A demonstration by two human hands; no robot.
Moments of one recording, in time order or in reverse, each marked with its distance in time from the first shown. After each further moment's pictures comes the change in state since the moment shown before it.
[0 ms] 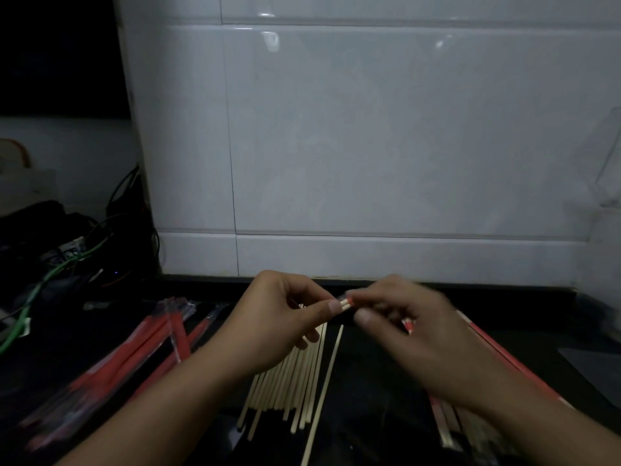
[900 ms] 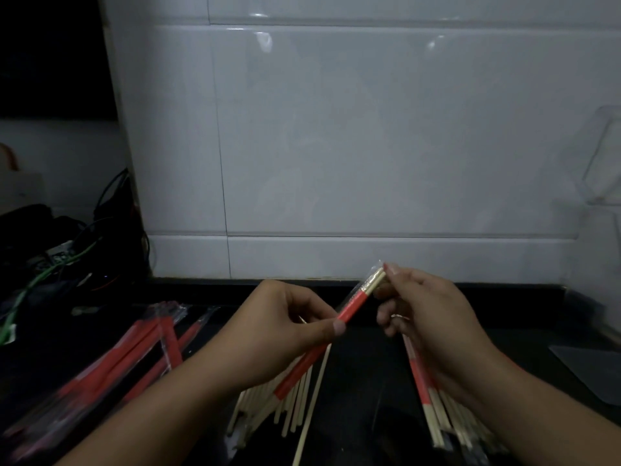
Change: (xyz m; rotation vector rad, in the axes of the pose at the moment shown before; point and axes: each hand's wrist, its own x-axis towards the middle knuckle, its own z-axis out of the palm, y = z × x) left_hand -0.003 0.006 0.004 0.064 -0.116 -0.045; right_hand 0.012 0.002 -0.001 0.658 0.272 0.535
